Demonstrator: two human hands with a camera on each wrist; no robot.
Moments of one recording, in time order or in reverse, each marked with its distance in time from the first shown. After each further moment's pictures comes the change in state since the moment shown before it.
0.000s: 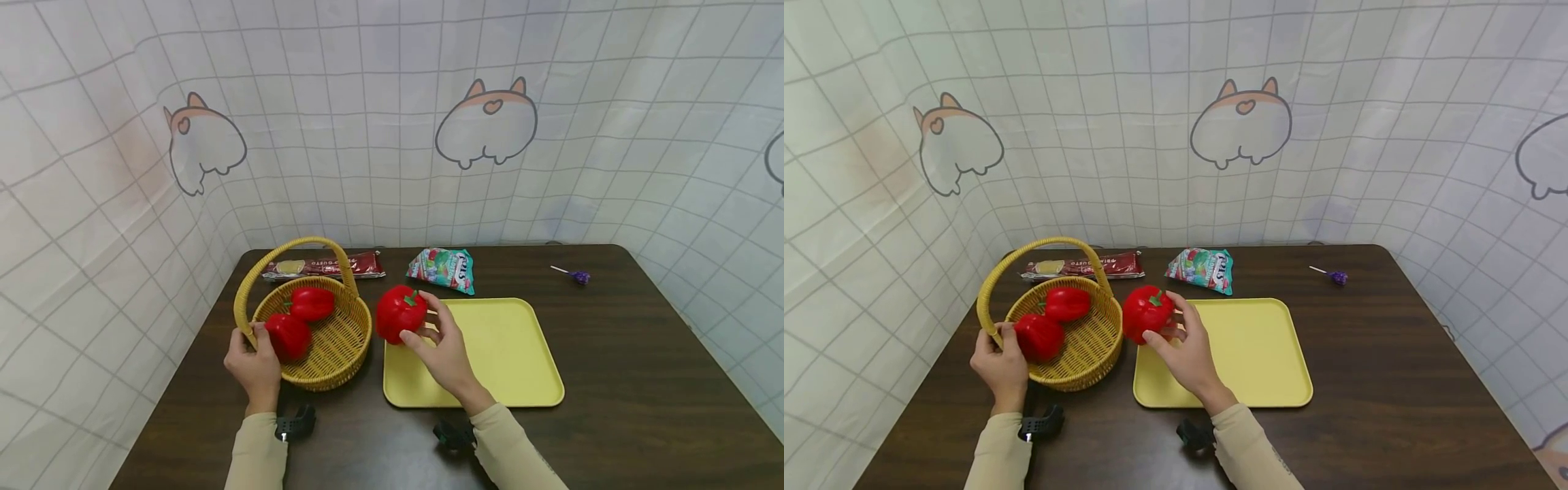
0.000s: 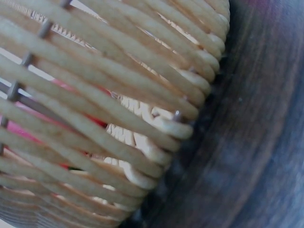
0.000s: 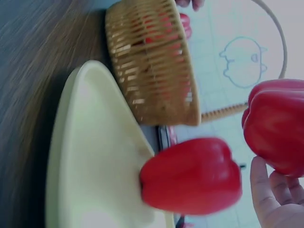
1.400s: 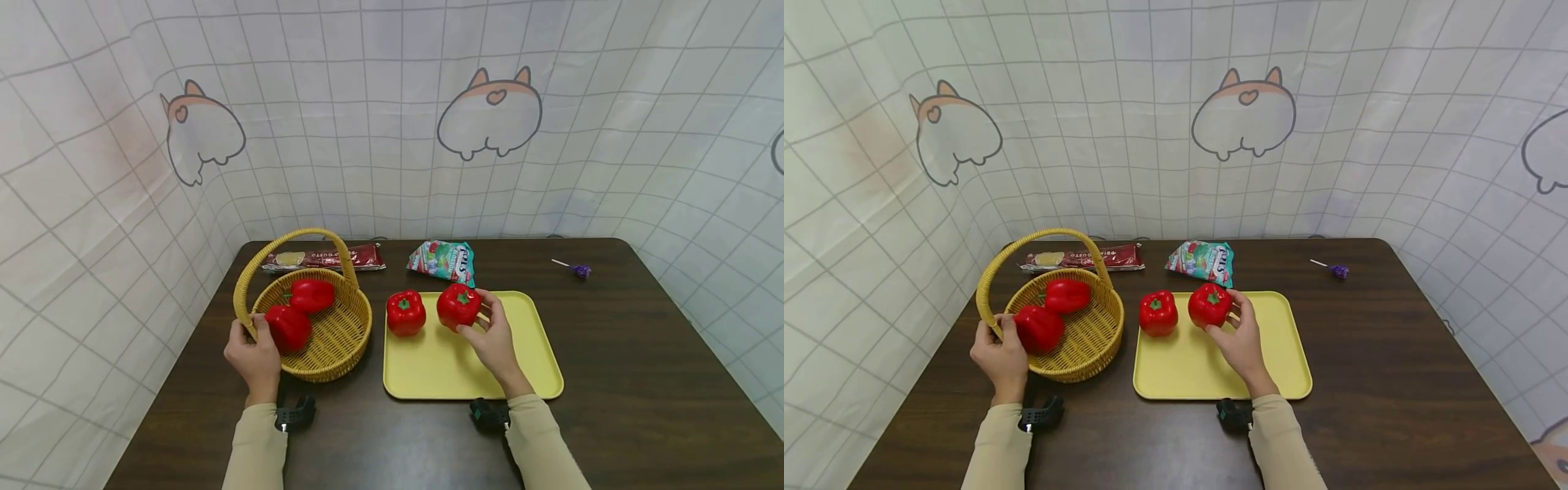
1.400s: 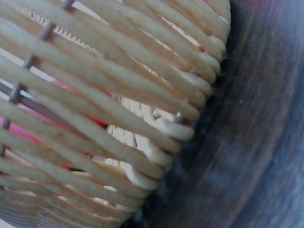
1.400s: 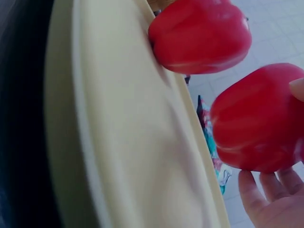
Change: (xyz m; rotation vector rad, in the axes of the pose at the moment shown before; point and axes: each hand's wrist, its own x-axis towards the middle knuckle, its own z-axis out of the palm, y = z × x) left_hand -0.001 0.001 -0.001 -0.008 -0.019 -0.012; right_hand 0.000 0.056 -0.076 -0.088 0.176 0.125
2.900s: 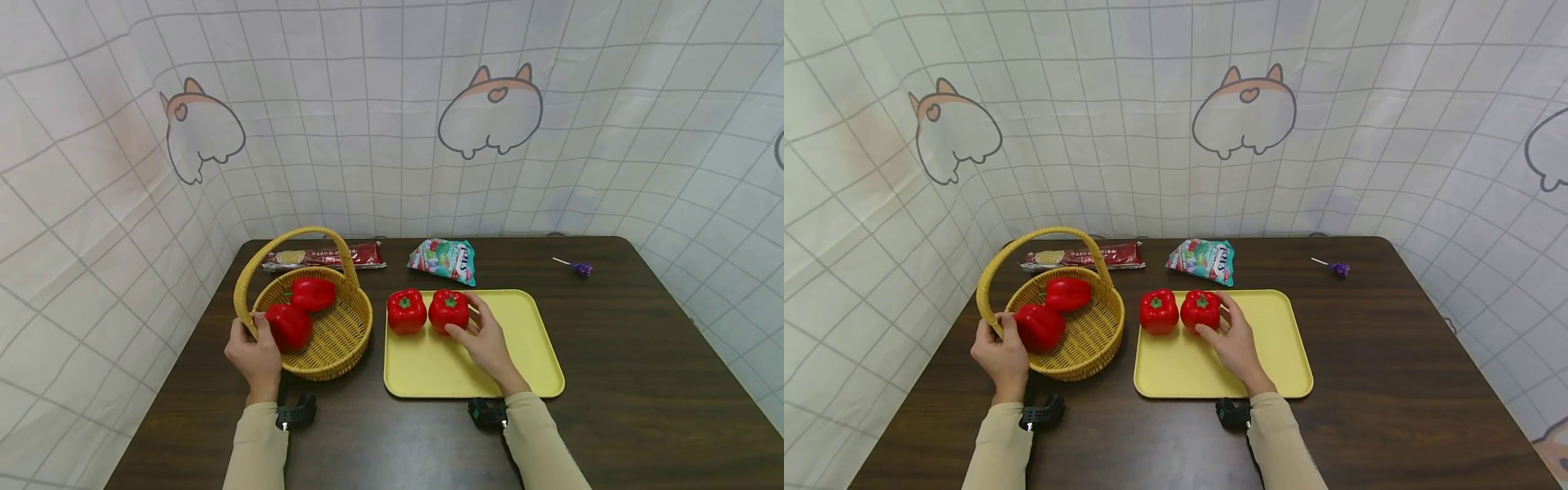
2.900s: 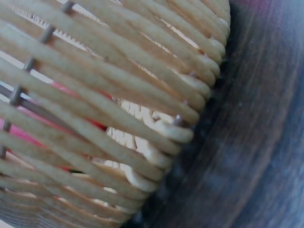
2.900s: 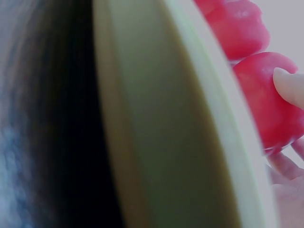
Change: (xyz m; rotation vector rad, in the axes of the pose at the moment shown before) left_hand 0.000 -0.002 0.000 -0.026 -0.001 -0.007; right_hand -0.002 -0.014 0.006 -0.031 -0.141 0.115
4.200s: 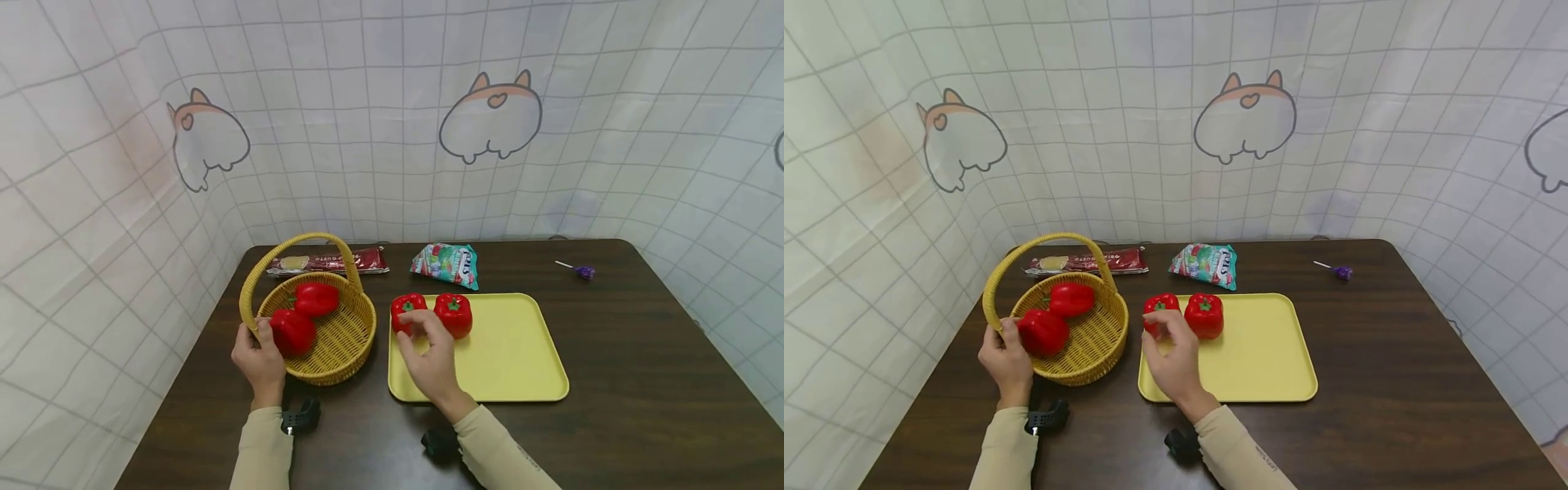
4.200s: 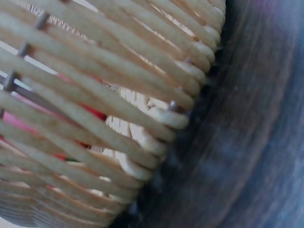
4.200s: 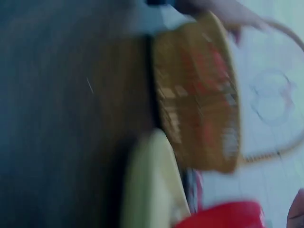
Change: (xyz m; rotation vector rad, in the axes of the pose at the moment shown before) left_hand 0.000 -0.023 0.001 -0.057 -0.036 0.061; right_hand -0.033 -0.059 0.097 -0.022 0.178 -0.603
